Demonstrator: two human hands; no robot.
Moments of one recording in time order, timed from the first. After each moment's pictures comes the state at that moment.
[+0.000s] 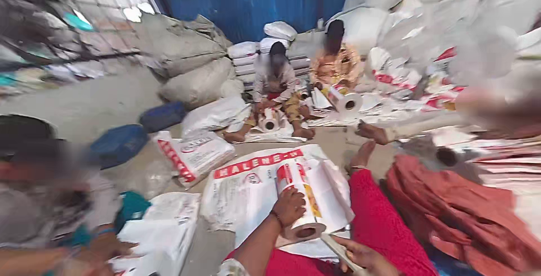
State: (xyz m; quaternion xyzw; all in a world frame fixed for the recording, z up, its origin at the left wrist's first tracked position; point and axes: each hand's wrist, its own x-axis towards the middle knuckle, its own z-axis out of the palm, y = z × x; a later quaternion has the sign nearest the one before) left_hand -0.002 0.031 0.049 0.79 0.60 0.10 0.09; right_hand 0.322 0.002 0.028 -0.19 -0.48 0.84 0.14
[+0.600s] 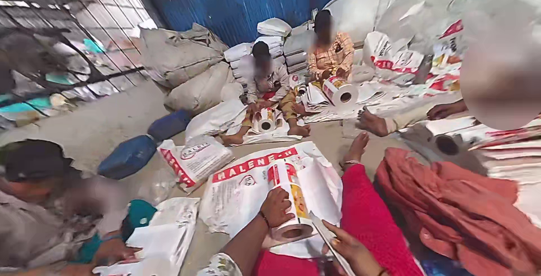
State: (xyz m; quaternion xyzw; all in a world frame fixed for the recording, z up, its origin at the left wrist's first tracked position) left_hand 0.005 0.040 0.041 0.82 0.57 0.07 0.00; right_hand 0.335 0.012 0.035 -0.25 -0.48 0.80 0.25
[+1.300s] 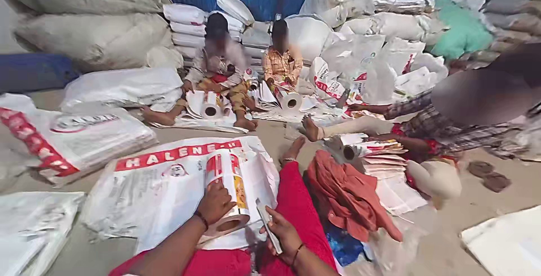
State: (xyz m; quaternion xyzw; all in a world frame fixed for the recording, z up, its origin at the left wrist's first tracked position) left_hand 0.015 0.033 0.024 0.79 0.60 0.15 0.00; right_hand 0.321 0.005 0.041 -0.34 -0.42 0.78 0.29
